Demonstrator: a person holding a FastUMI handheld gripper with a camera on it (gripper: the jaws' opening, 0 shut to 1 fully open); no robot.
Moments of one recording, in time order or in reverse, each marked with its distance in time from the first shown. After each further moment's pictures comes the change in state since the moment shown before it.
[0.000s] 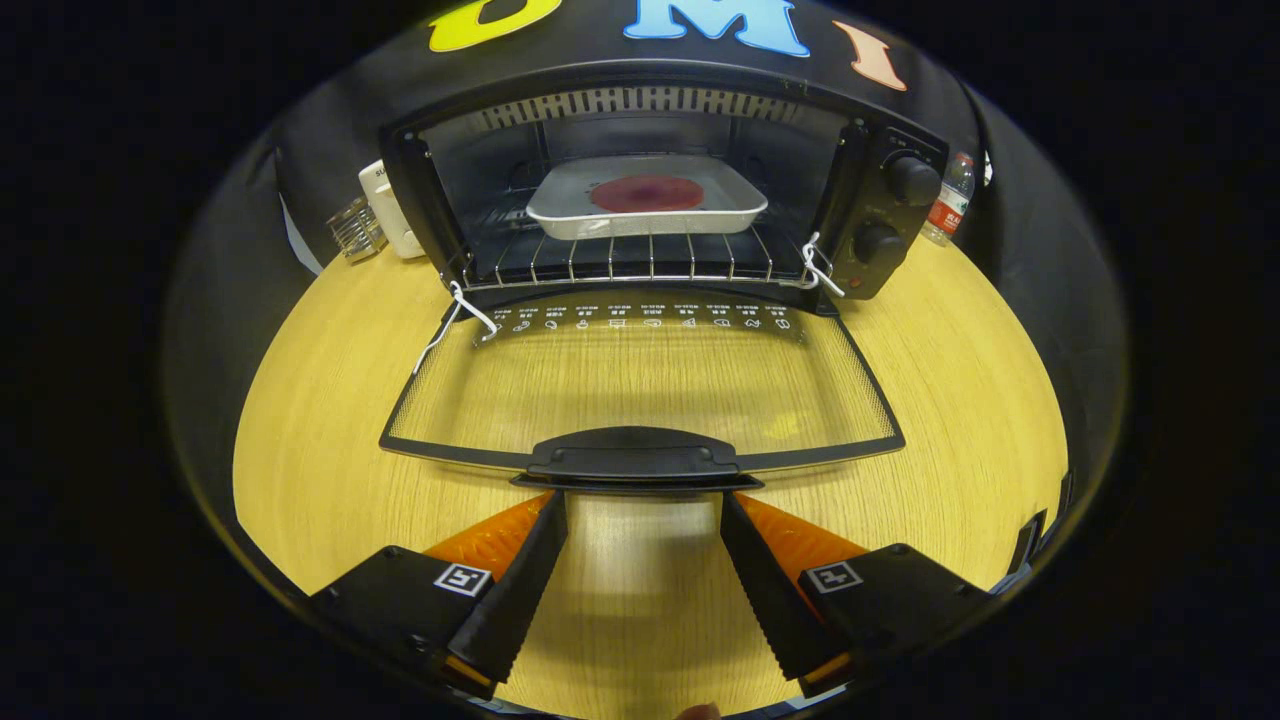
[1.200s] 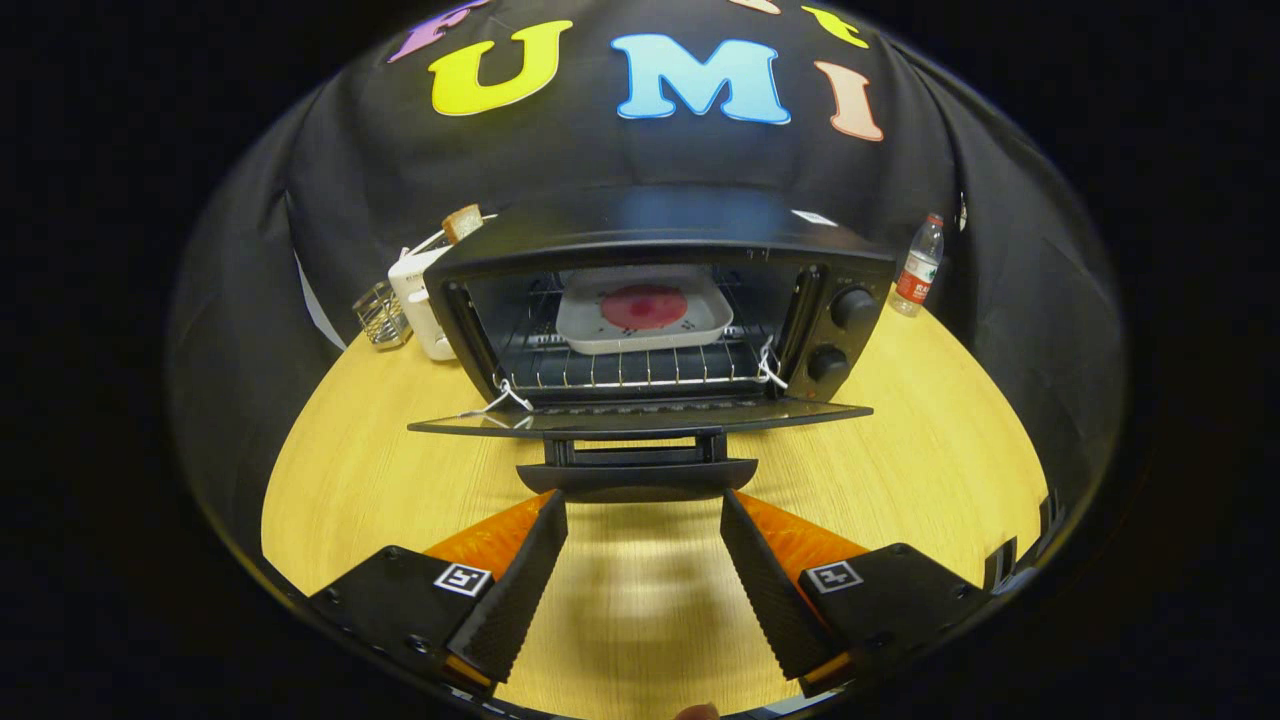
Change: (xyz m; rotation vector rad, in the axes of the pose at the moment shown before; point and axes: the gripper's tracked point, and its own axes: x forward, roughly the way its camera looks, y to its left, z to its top) arm -0.063 0.004 0.052 0.011 -0.273 -0.009
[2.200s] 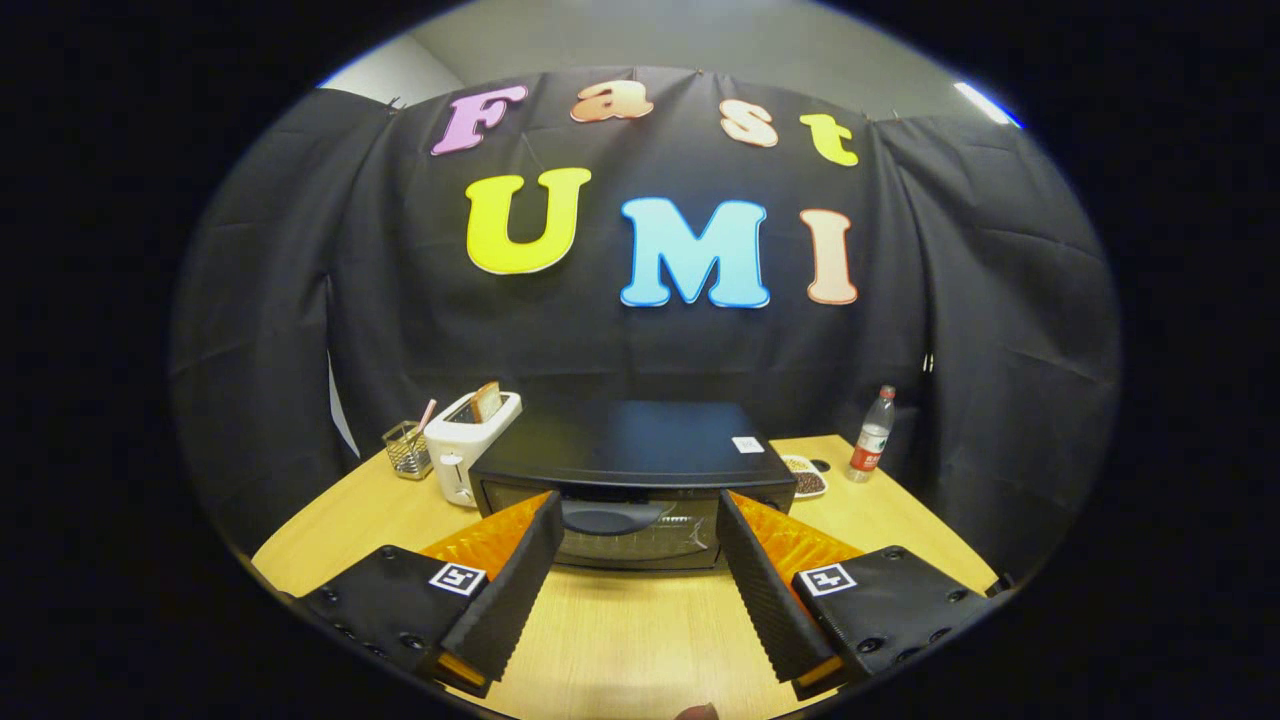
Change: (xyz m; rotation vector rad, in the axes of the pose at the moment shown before) arm -0.127 -0.046 0.106 -0.047 -0.521 -0.020
